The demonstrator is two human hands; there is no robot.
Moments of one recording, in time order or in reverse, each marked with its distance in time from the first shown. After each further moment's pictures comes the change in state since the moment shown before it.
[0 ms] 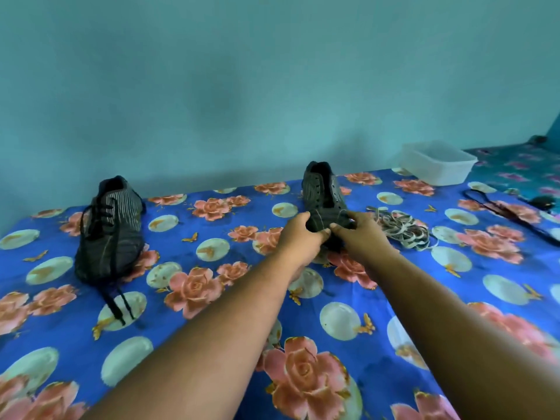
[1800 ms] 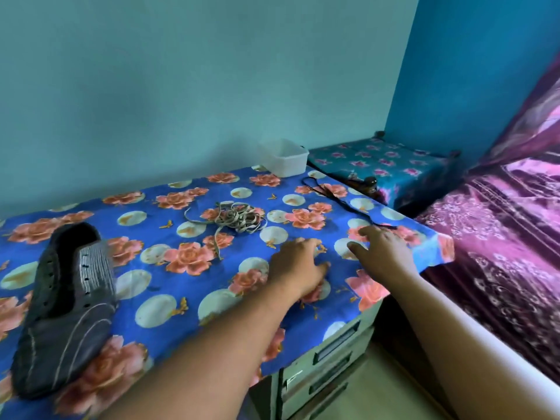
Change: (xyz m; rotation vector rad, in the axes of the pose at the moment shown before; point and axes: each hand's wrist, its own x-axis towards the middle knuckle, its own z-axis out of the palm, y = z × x) left_hand -0.090 0.048 0.270 0.700 -0.328 0.438; right_hand -0.105 0.108 -0.320 -0.881 0.457 0.121
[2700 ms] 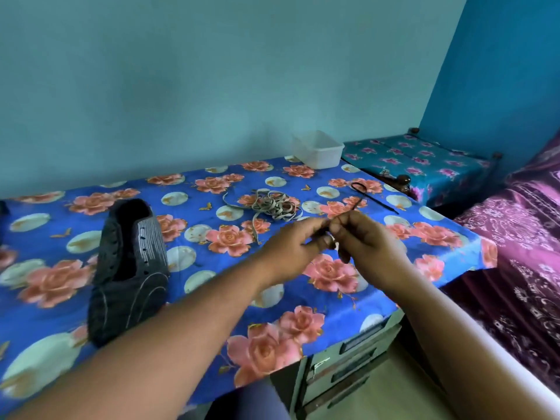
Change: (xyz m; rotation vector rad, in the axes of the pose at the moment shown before) left_hand -0.052 -0.051 -0.080 -0.489 -0.029 0.252; right_hand -0.077 -0.107 -0.017 0.728 -0.210 -0.410
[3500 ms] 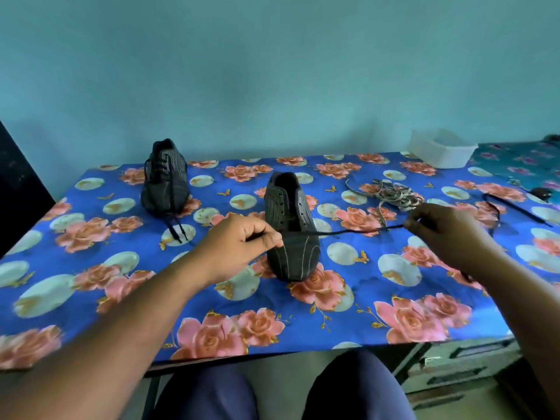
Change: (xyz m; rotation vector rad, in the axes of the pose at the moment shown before) left_hand -0.258 -0.022 -0.195 0.164 0.336 -0.294; right_hand 0.027 -0.046 0.091 -0.575 -0.133 -0.102
